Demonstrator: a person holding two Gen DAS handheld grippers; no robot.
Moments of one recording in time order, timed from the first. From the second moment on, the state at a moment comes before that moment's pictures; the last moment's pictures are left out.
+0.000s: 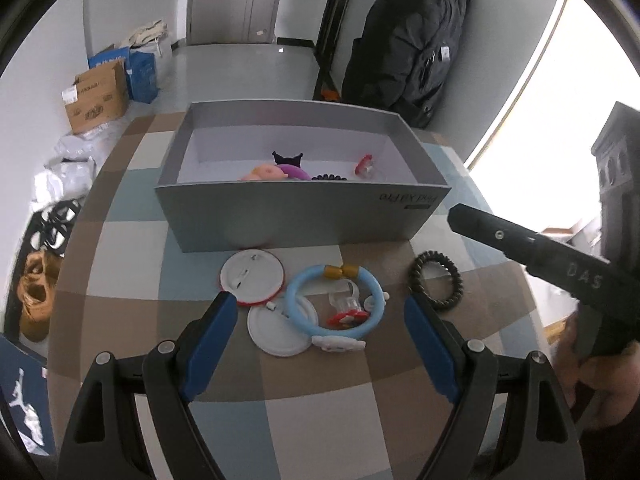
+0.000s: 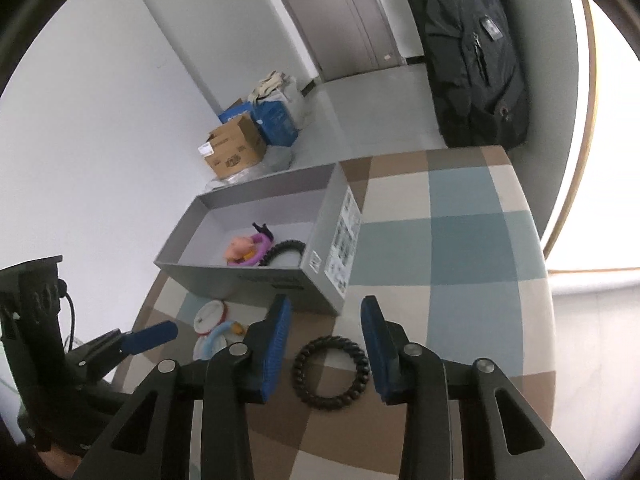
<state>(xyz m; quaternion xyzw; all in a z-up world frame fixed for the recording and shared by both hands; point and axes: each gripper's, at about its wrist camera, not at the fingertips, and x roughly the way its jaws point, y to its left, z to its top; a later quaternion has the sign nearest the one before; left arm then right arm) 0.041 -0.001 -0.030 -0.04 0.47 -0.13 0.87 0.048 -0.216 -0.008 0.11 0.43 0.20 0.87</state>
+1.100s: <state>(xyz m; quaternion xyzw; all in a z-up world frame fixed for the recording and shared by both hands) 0.046 0.010 -0.022 -0.10 0.46 -0.15 0.87 0.030 -0.218 -0.021 0.06 0.47 0.21 0.86</state>
